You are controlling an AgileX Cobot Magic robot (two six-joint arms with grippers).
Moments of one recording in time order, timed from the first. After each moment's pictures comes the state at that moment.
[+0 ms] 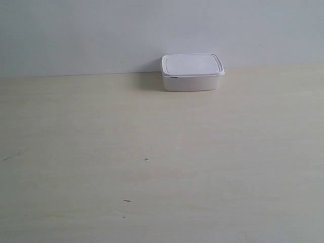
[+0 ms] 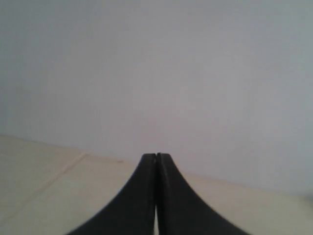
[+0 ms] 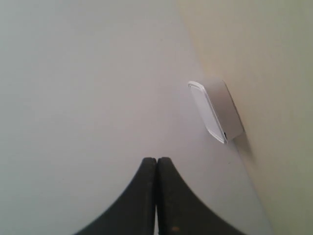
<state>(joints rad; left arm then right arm) 0.44 0.00 -0.04 0.87 0.01 -0.94 0.01 0.01 -0.24 -0.07 0.55 2.07</state>
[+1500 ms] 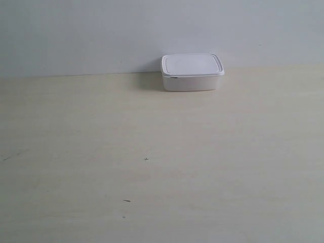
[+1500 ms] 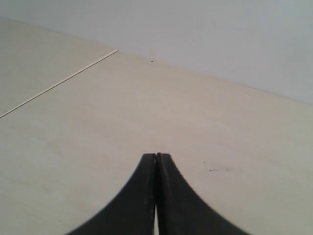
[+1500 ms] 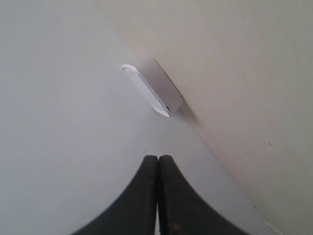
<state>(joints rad) 0.44 0.00 0.00 0.20 0.32 -0.34 0.00 0.01 -0.24 0.20 0.78 2.05</state>
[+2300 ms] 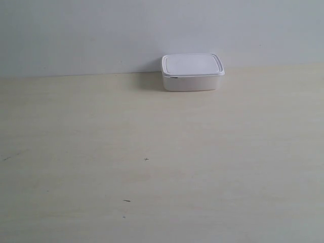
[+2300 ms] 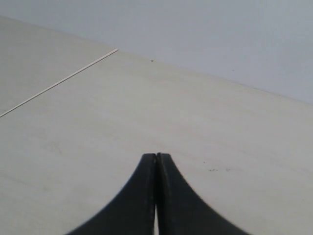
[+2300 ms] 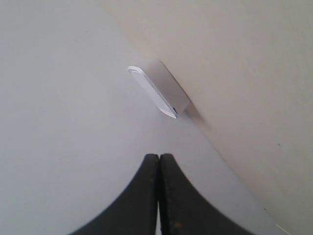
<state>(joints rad) 0.44 0.00 0.00 0.20 0.32 -0.34 -0.01 0.01 -0.24 0.17 0.78 2.09</state>
